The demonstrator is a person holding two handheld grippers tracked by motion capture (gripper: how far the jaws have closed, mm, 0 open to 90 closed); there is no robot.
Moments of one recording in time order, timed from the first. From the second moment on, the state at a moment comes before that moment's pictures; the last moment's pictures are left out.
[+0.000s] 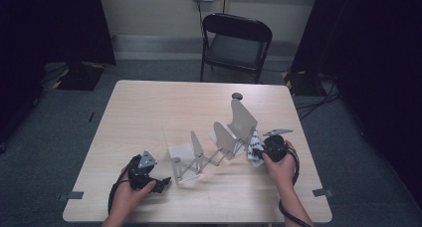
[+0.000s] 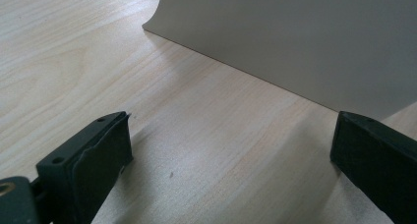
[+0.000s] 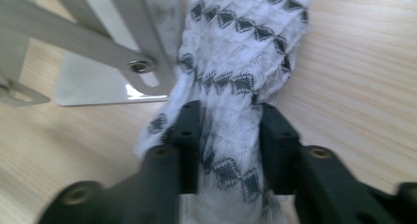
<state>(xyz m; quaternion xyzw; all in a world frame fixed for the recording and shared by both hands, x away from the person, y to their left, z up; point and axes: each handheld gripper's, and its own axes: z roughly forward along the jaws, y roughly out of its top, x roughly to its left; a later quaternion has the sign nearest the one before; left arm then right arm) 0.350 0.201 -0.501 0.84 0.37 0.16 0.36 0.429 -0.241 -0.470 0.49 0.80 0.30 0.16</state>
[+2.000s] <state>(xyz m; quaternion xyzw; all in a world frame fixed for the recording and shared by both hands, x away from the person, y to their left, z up) 0.347 0.199 -0.501 0.85 0.37 0.15 0.36 0.423 -0.247 -0.359 0.47 0.78 0.37 0.21</state>
